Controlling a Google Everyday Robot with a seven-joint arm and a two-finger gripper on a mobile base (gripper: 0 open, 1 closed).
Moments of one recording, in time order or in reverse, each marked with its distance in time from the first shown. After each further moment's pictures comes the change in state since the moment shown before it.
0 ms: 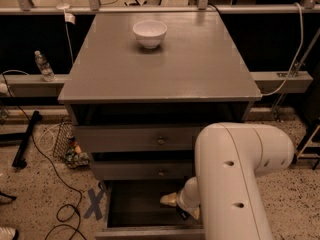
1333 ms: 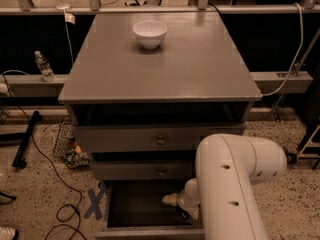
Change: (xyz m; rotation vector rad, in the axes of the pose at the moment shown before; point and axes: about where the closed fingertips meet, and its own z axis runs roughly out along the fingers) arm -0.019 -0.012 0.048 -0.004 0.010 0.065
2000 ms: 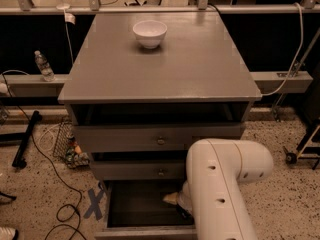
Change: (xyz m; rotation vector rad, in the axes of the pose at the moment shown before) arm -0.021 -0.011 0.032 0.040 -0.014 0.033
